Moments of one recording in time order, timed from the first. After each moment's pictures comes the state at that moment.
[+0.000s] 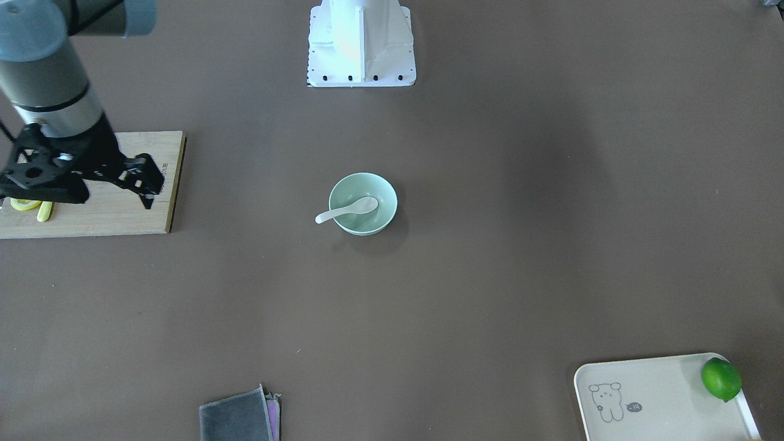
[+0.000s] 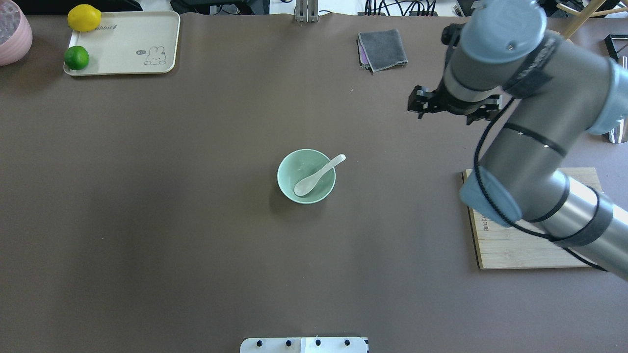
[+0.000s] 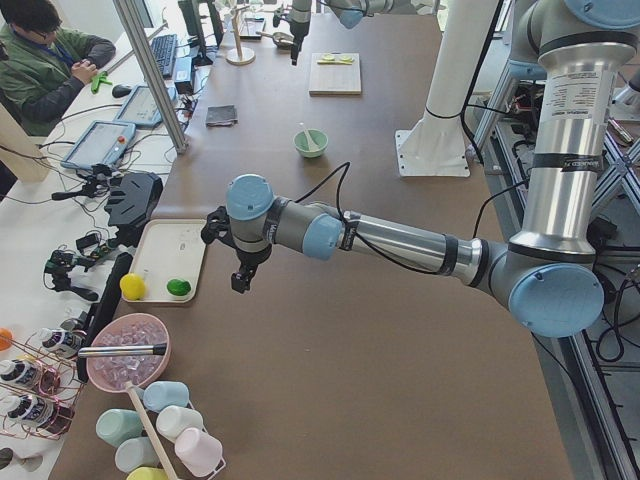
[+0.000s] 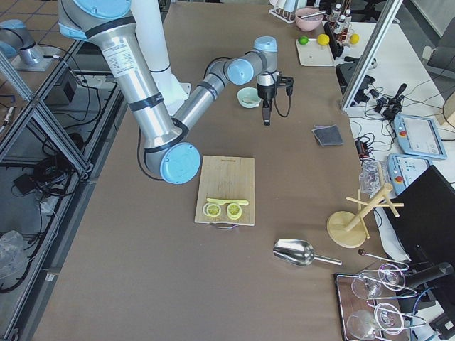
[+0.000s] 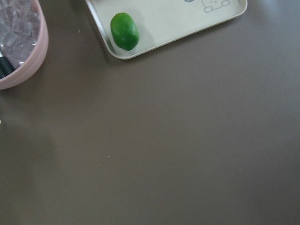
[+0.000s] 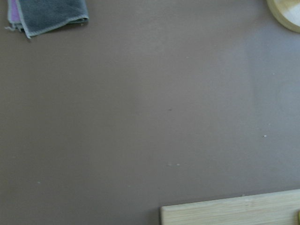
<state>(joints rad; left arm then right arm) -1.59 -1.63 -1.73 -1.52 -2.42 0.29 1.02 -1.23 1.97 -1.82 2.04 0.73</state>
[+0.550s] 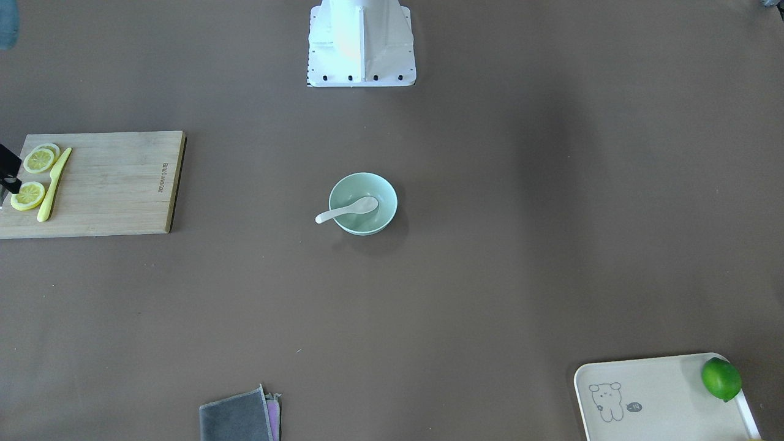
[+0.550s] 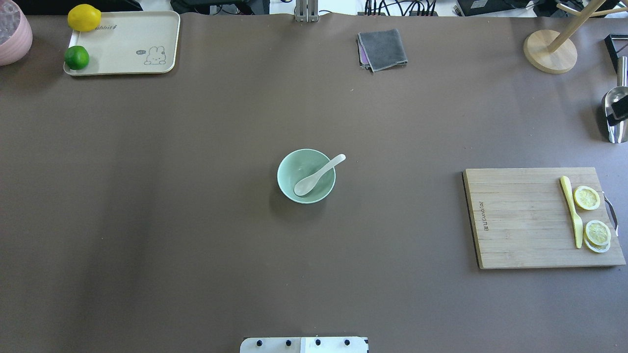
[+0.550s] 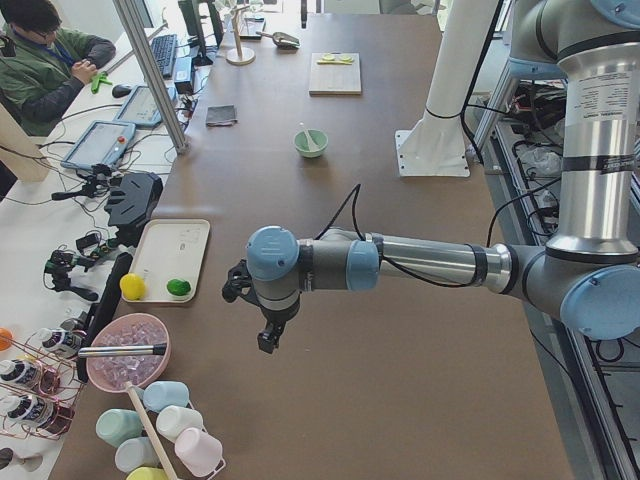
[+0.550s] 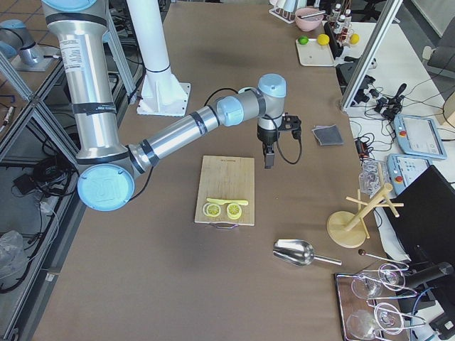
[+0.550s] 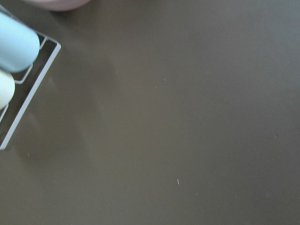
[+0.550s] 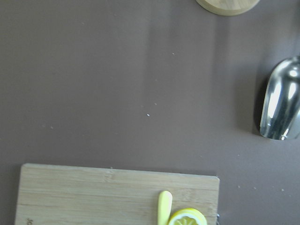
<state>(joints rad) -1.66 -1.45 -1.71 -1.58 -2.37 0.43 1.36 -1.56 1.95 -1.72 2.26 0.21</state>
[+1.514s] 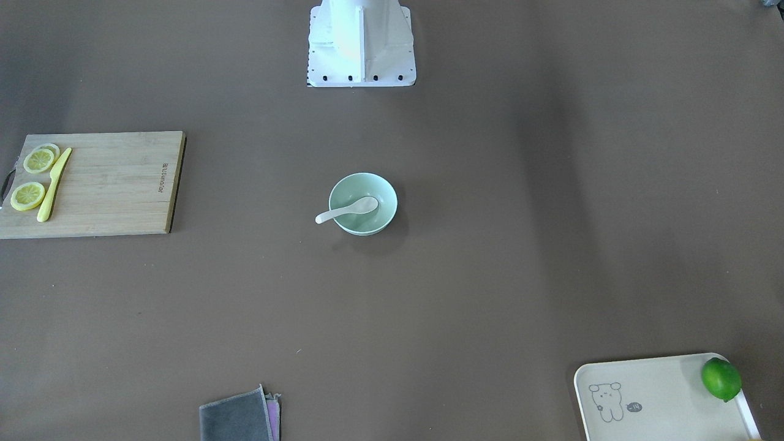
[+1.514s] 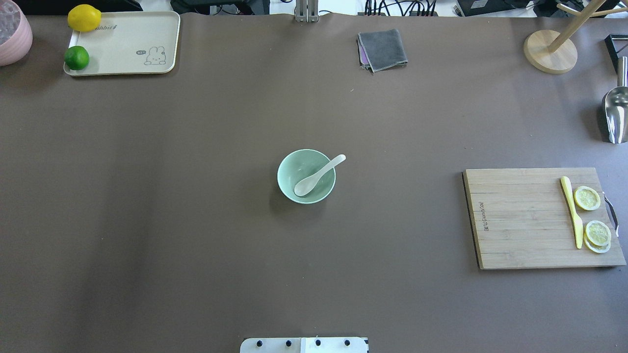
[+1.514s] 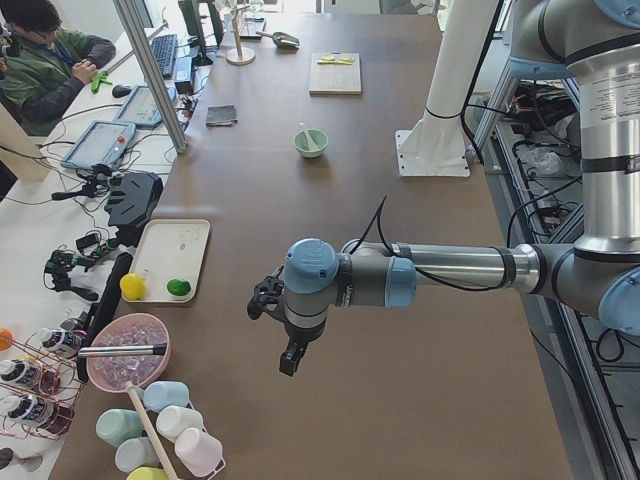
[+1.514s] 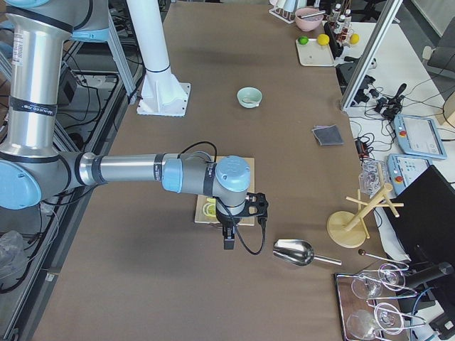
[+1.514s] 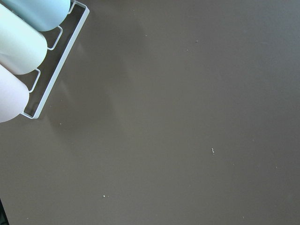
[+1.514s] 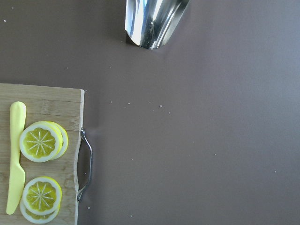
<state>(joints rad) -1.68 -1.40 -1.77 -1.58 -2.30 0.43 1.61 -1.76 1.84 -1.71 2.28 -0.14</state>
